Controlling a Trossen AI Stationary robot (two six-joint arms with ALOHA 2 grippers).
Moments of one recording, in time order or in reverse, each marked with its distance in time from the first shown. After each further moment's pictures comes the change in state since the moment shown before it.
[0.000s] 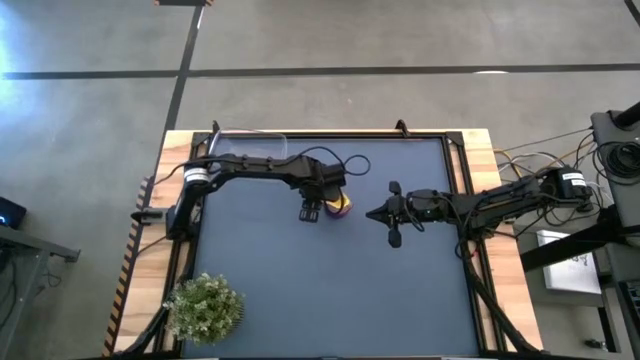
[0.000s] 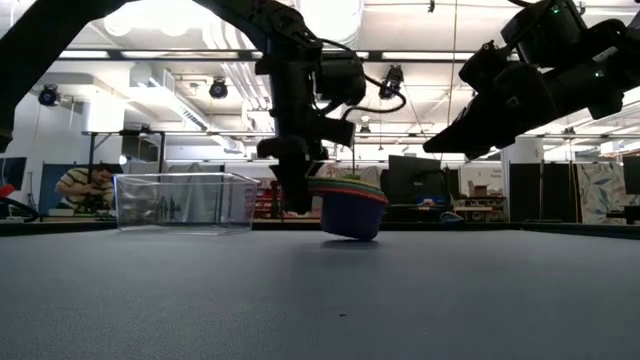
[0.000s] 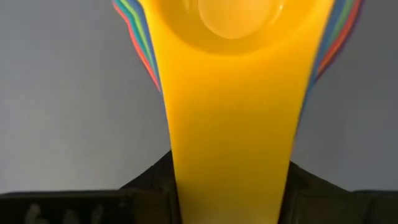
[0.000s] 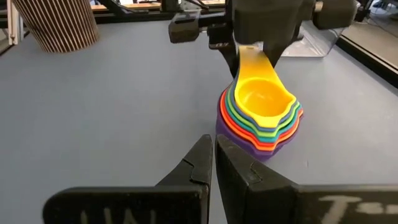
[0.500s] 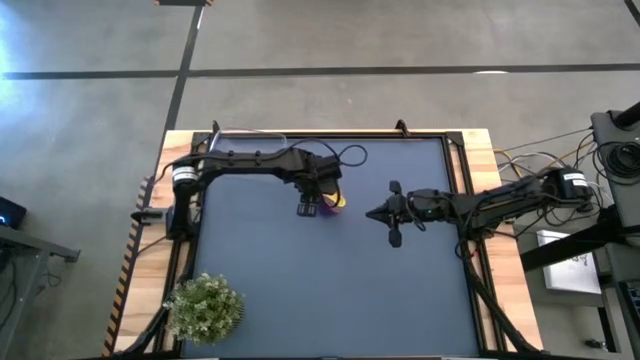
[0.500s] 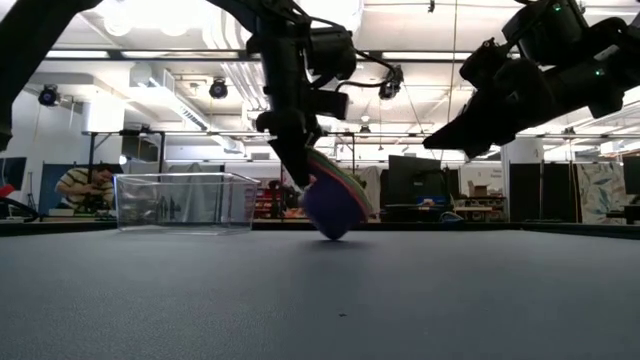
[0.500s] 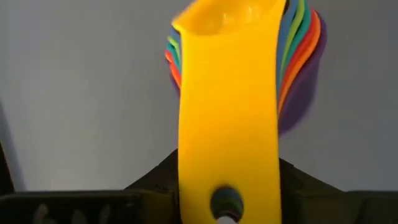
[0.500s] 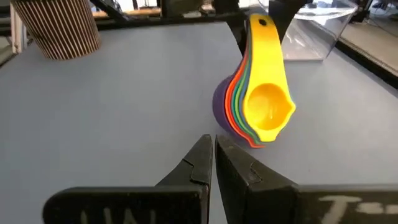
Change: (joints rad) left arm 0.012 -0.095 -0.001 -0.020 -0.004 -0.019; right arm 0.000 -0.010 0.000 0.000 0.000 0.017
